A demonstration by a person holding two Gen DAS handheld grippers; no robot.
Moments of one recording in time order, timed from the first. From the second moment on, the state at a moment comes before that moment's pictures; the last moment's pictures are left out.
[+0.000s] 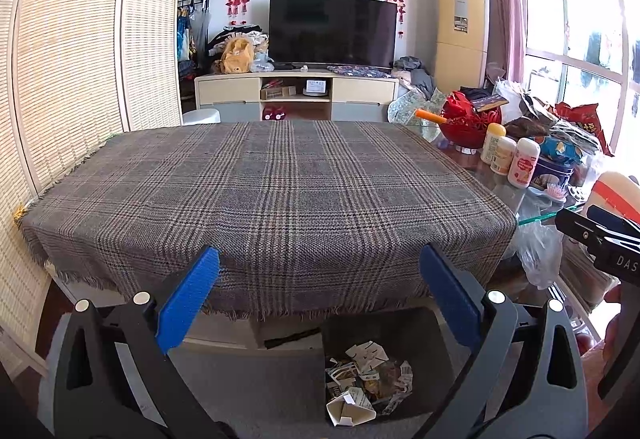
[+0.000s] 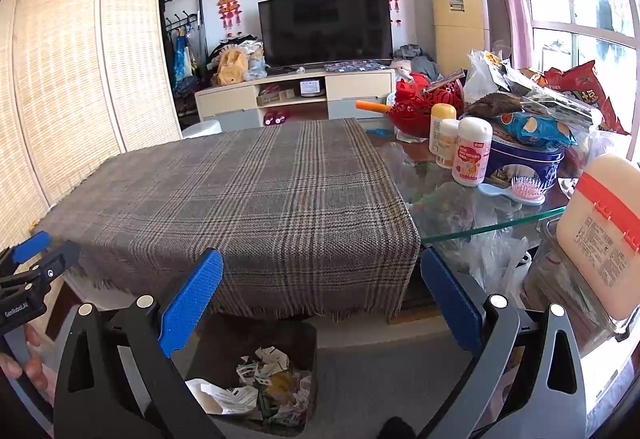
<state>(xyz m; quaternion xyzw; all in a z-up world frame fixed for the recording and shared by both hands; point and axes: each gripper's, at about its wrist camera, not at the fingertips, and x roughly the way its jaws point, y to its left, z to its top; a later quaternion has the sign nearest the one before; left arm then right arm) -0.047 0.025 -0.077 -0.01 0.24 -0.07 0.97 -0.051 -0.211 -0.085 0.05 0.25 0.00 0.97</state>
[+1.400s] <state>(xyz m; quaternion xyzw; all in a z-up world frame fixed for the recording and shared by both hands) -0.045 0.031 -0.077 -0.01 0.25 -0.06 0.97 -0.052 -0.212 -0.085 0.05 0.25 0.00 0.97</state>
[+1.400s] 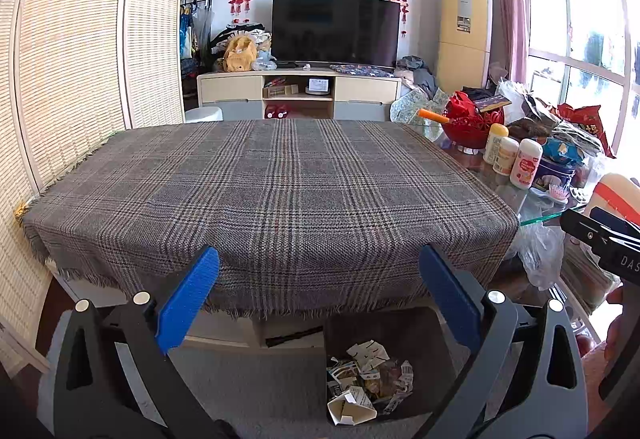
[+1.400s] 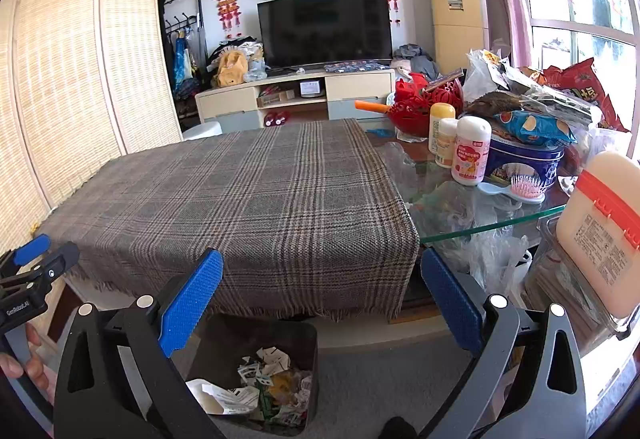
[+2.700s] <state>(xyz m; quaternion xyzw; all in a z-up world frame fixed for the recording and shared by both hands) -0.041 0.043 -0.075 -0.04 0.25 -0.05 0.97 -0.053 -0.210 -0.085 0.05 0.25 -0.01 0.97</state>
